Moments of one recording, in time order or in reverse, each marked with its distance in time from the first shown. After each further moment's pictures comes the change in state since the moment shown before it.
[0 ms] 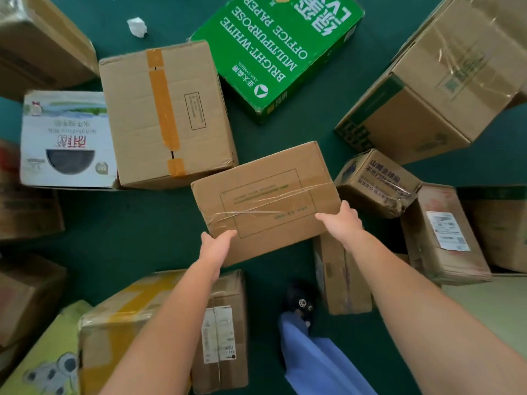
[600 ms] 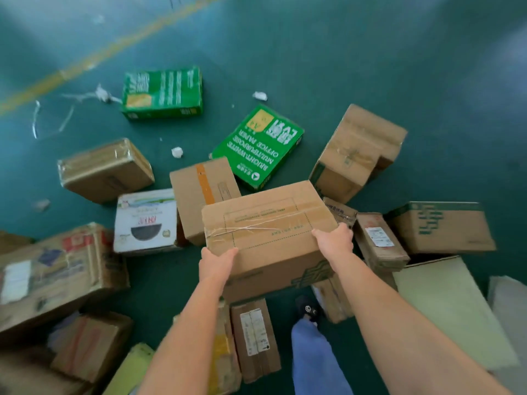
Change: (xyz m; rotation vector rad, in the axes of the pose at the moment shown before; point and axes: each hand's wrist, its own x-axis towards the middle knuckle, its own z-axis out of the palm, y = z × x) left_hand -0.260 0.013 -0.158 0.091 0.021 0.416; right_hand -0.328 -0.018 -0.071 0.363 0.354 -0.101
